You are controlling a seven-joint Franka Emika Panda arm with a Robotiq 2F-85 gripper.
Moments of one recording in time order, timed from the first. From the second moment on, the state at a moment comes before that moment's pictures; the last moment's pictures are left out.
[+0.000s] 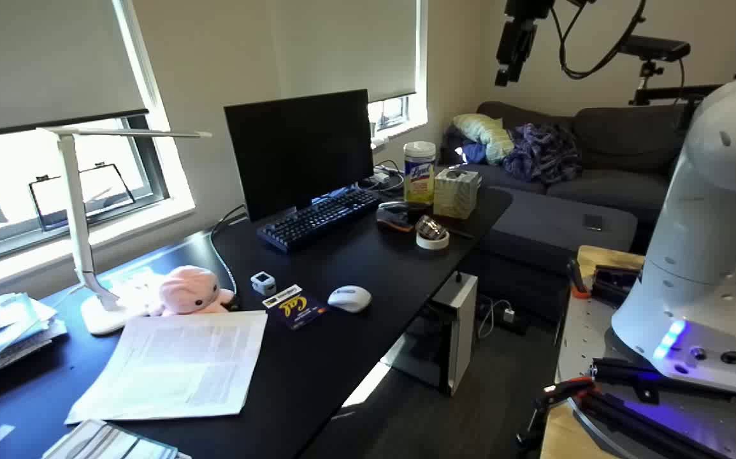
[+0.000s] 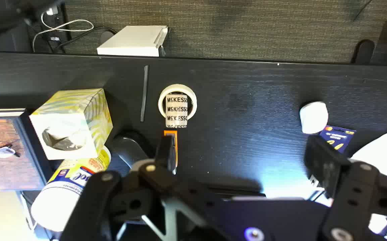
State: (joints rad) arm -0.15 -0.79 -0.28 -2.52 -0.16 1.91 -0.28
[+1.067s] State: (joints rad) arm -0.19 -0.31 -0.62 -2.34 -0.05 2.15 -0.13
